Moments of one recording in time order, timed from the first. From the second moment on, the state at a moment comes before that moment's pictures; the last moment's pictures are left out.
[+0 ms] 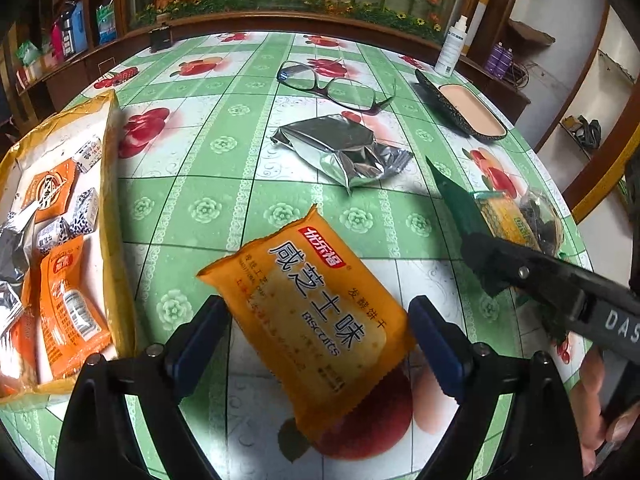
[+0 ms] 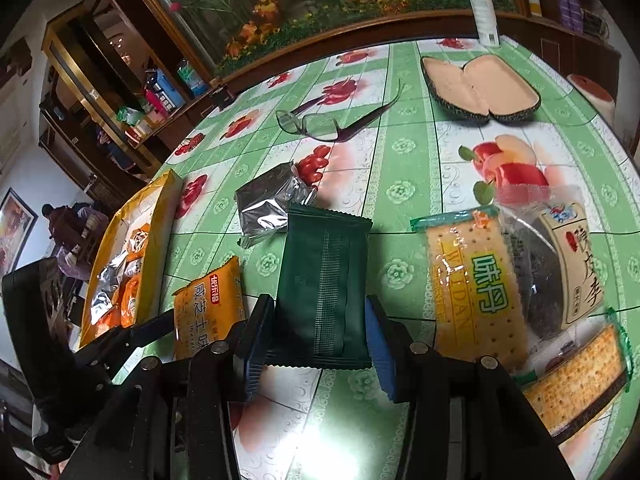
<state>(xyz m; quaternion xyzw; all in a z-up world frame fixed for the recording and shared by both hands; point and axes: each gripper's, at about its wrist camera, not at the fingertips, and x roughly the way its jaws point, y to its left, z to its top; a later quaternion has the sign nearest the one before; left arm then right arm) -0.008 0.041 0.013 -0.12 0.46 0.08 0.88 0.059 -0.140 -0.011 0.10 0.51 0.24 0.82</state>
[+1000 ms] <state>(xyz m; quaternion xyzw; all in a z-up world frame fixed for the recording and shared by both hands) 0.015 0.037 0.011 -0.11 0.46 0.10 0.87 0.062 -0.148 -0.011 0.11 0.51 0.22 0.83</state>
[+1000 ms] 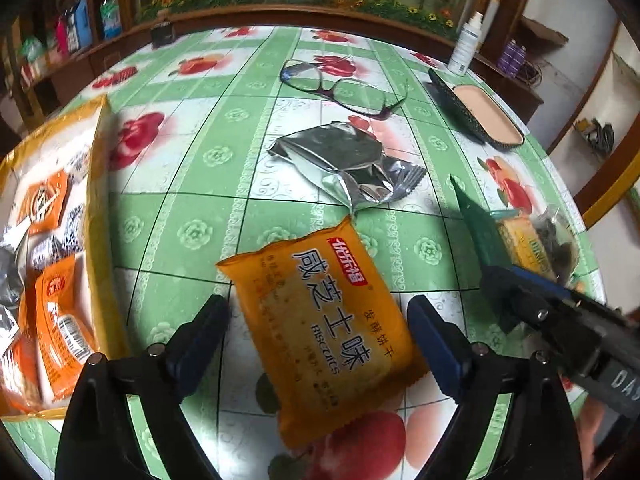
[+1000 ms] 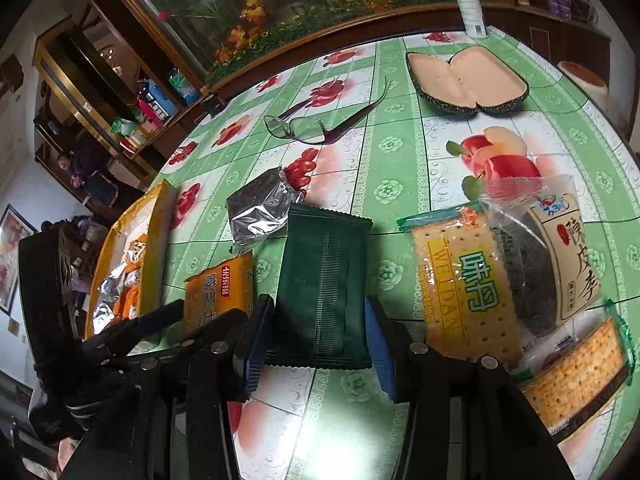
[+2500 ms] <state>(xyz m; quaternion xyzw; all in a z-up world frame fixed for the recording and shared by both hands) -0.023 0.042 0.029 -0.10 0.41 0.06 0.91 0.061 -0.141 -0.012 0.10 0.51 0.23 0.83</state>
